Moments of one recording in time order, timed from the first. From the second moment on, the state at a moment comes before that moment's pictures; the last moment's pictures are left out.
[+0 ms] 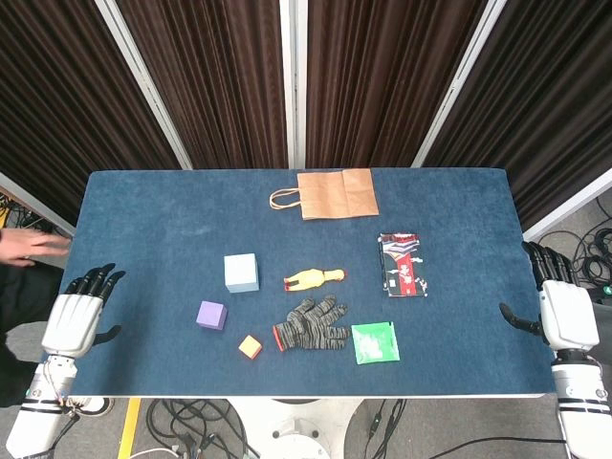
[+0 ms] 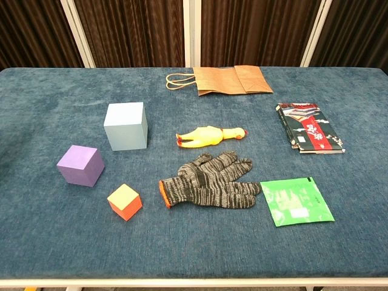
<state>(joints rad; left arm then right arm) -0.20 -1.25 -0.05 -1.61 1.45 1.39 0.29 0.20 -1.00 0.17 -1.93 -1.21 1.36 -0.11</state>
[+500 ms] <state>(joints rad) -0.21 -1.24 -0.05 -1.65 1.46 1.38 0.30 0.19 -0.99 0.17 -1.93 -1.22 1.36 -0.10</state>
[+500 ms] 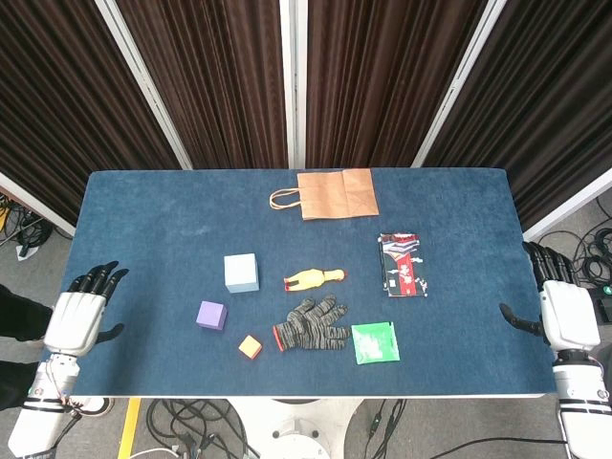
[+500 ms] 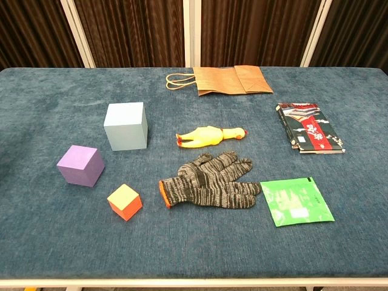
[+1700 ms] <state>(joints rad) -0.38 -1.44 -0.04 -1.64 1.38 1.12 0.37 0.20 -1.00 0.17 -1.92 -1.21 1.35 -0.12</state>
